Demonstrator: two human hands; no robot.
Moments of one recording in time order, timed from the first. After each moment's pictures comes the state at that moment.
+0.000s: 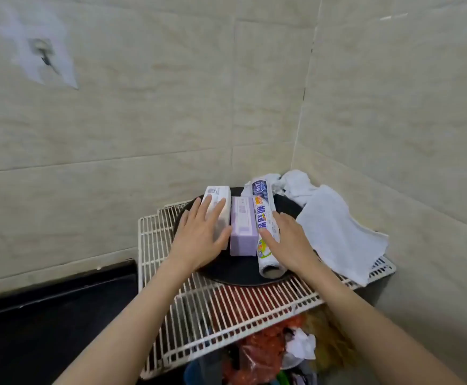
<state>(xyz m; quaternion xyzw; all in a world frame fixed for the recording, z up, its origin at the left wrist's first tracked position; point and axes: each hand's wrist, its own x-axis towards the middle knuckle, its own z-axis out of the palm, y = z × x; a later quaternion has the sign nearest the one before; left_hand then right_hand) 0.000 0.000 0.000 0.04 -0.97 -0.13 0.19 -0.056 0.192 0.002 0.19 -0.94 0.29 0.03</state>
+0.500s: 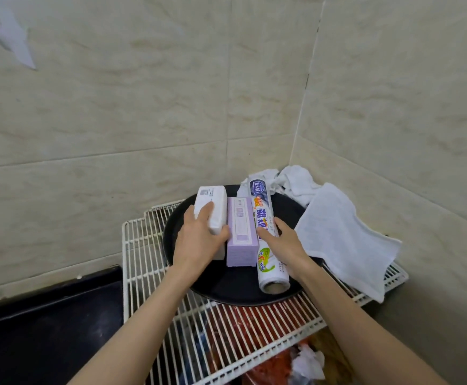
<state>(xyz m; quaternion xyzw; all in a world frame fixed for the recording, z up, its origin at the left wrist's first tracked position) -0.045 -0.004 -0.011 0.15 -0.91 -0.33 0.18 -0.096 0.163 -0.017 0.01 -0.79 0.60 -0.11</state>
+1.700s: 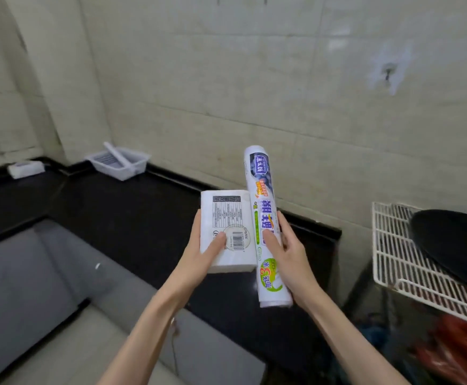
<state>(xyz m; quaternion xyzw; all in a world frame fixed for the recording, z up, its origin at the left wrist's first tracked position) 0.513 -0.031 0.013 0.25 -0.65 -0.57 0.44 0.342 0.016 -0.002 0.45 -0.51 0.64 -0.36</state>
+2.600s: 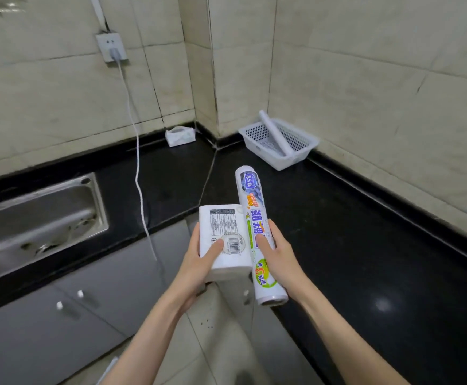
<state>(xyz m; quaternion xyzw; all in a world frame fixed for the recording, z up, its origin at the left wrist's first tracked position) 0.894 -0.438 -0.101 0.52 -0.45 -0.52 0.51 0.727 -0.475 -0.112 0.53 -0.48 0.42 -0.56</state>
